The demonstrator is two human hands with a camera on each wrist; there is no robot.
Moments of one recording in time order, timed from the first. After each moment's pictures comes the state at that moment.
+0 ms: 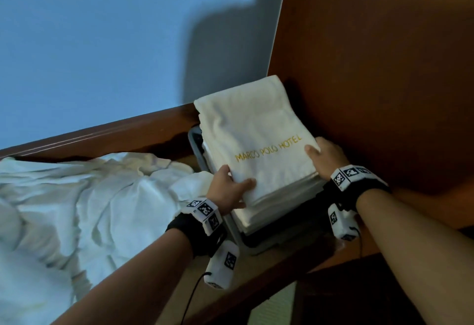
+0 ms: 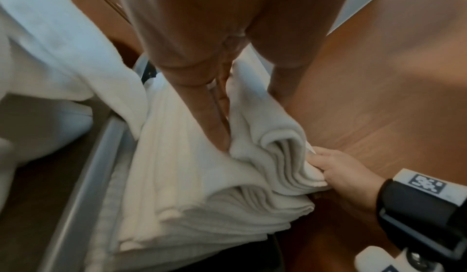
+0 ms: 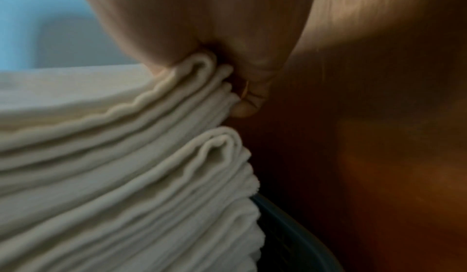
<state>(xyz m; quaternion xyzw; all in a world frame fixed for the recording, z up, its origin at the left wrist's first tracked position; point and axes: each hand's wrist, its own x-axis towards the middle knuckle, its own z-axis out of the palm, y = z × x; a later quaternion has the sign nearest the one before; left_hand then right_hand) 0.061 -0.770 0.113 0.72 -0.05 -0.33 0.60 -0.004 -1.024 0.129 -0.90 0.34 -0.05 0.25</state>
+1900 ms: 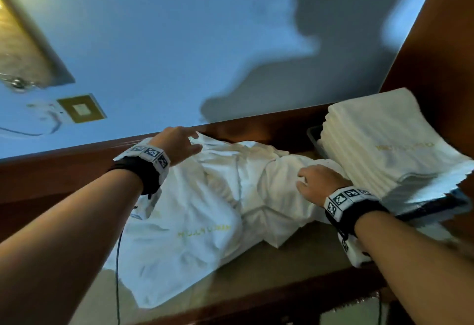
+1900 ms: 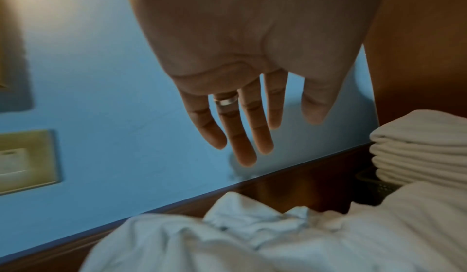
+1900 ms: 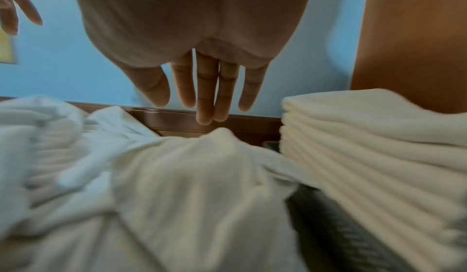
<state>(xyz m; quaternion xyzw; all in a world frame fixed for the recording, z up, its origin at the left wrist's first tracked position) 0.175 -0.313 0.222 0.97 -0.18 -0.05 0.13 0.025 -0.639 0.145 -0.99 0.09 0.07 0.08</state>
